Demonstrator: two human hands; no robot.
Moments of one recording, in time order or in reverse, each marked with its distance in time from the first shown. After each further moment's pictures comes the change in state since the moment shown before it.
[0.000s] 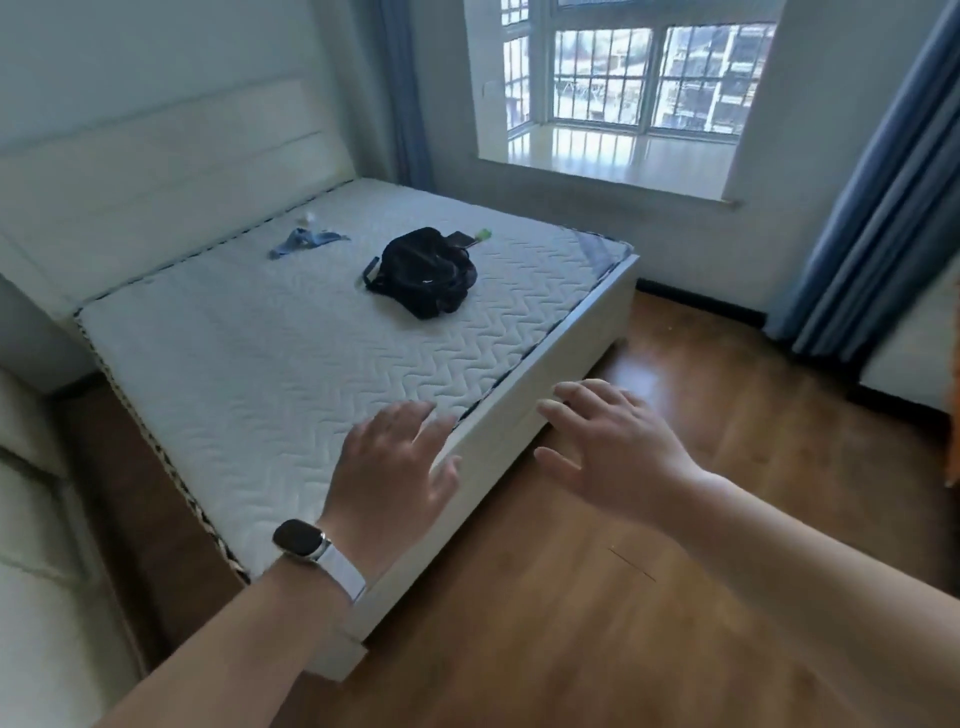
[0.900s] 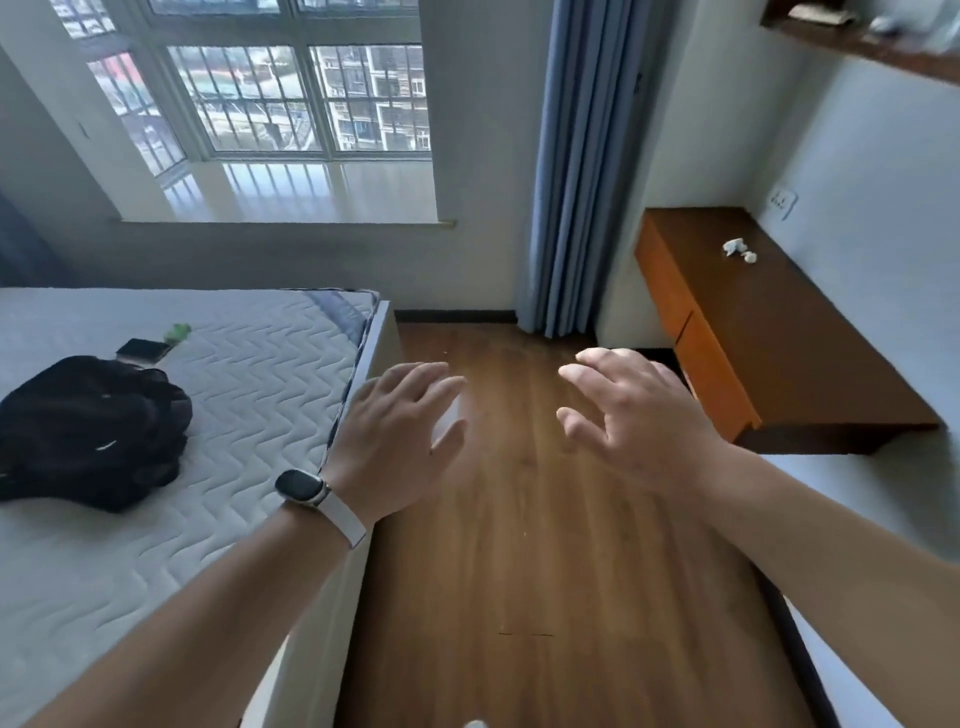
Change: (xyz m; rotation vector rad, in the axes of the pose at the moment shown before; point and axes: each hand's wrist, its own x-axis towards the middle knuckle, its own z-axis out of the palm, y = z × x) left_hand 0.431 0.099 0.170 -0.358 -0.021 0.650; right_hand 0.104 0.288 -0.020 -0.140 0.018 0.743
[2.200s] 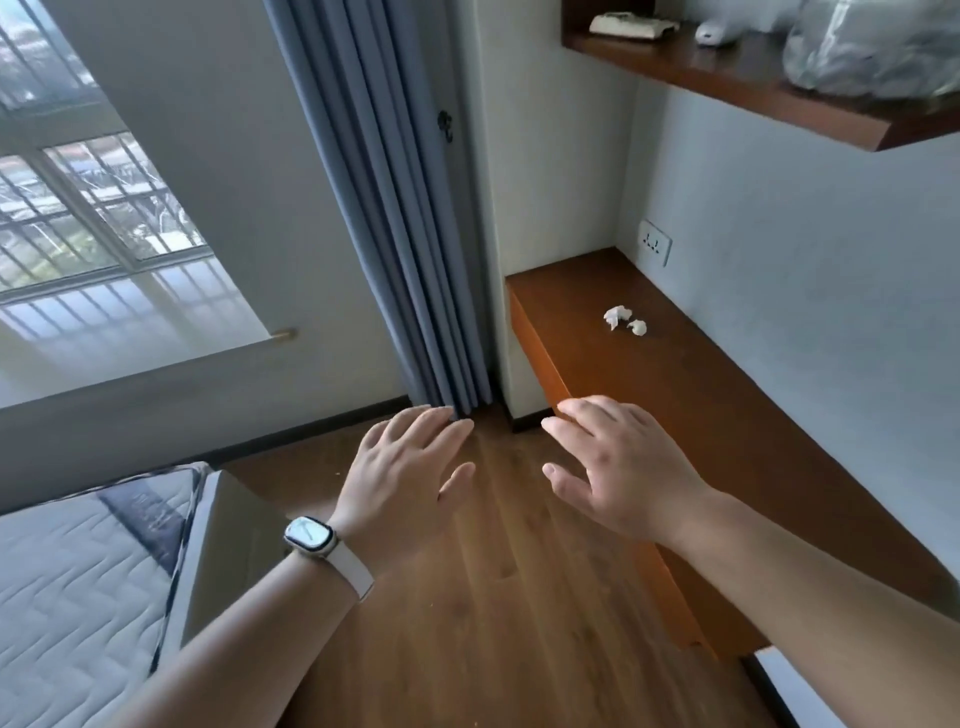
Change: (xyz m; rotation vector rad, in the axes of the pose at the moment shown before) left_hand 0.496 0.100 0.234 -0.022 -0.122 0.286; right_hand 0.241 0.425 0.035 -0.049 -0.037 0.197
